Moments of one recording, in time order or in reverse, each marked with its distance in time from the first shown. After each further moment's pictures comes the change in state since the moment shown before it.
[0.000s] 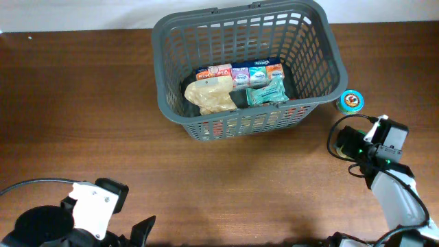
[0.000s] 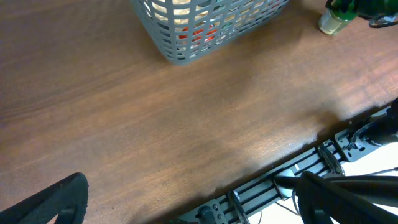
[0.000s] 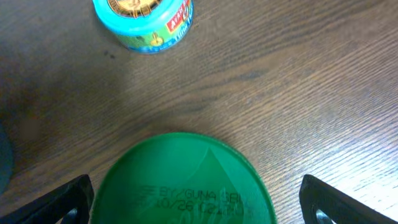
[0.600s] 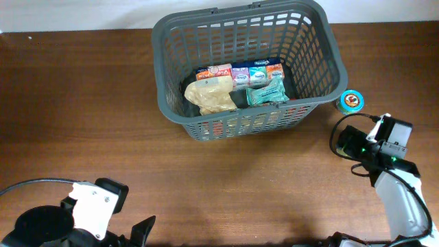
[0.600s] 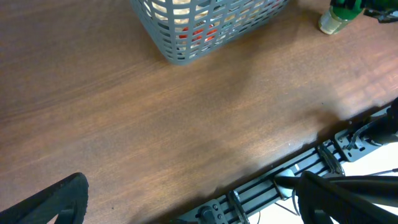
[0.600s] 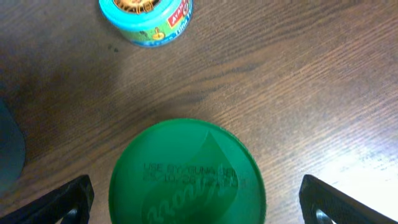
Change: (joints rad) left arm 0.000 0.000 0.000 0.000 0.000 0.000; right arm 0.000 -0.042 0.056 -0.129 0.001 0.001
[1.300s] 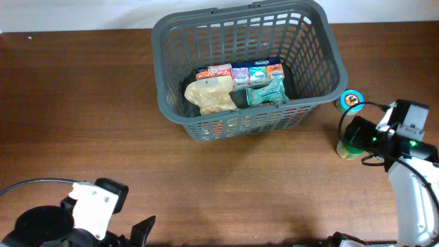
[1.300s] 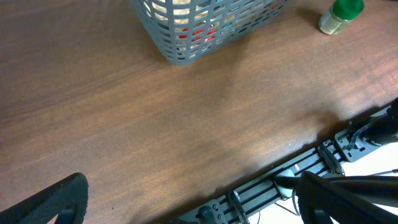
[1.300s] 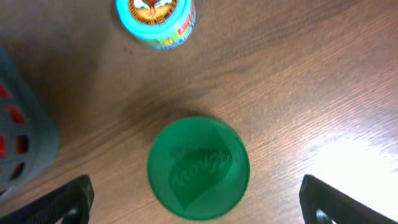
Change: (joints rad) left arm 0.000 0.000 0.000 0.000 0.000 0.000; right arm 0.000 0.000 0.228 -0.324 0.000 -0.008
